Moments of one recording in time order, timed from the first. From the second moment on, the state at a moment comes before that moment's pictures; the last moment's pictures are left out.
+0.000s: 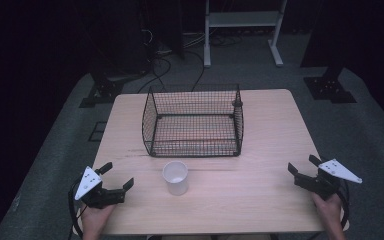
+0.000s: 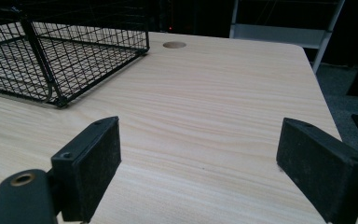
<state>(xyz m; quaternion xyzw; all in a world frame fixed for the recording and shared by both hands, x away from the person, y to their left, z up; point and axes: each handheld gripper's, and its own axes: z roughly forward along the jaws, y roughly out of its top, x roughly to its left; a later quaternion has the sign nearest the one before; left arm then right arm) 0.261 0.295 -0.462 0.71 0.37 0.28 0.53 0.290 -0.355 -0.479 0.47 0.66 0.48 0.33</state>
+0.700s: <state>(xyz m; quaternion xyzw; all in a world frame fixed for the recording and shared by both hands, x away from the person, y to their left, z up) 0.261 0.265 -0.459 0.74 0.31 0.26 0.54 0.290 -0.355 -0.479 0.47 0.66 0.48 0.33</state>
